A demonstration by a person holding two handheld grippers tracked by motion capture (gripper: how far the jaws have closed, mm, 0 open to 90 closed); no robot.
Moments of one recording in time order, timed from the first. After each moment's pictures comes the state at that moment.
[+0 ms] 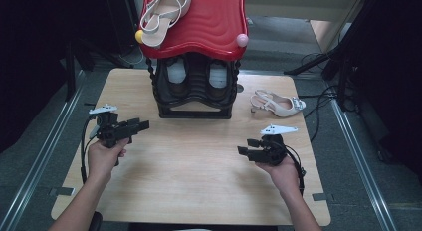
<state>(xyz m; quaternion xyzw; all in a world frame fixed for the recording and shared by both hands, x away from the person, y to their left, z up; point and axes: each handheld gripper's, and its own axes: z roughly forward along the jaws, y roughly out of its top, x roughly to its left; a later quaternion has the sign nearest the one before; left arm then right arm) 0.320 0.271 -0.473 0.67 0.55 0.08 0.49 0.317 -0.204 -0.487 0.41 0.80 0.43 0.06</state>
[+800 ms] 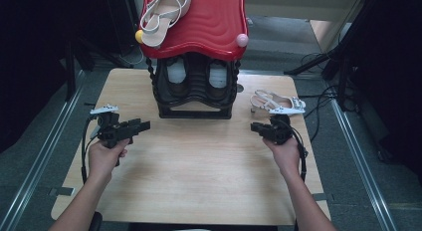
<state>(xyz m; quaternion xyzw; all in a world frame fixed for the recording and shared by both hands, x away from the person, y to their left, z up) 0.321 0.269 -0.474 0.67 0.55 0.07 0.49 0.382 -0.227 -0.482 0.47 0.77 0.43 0.09</state>
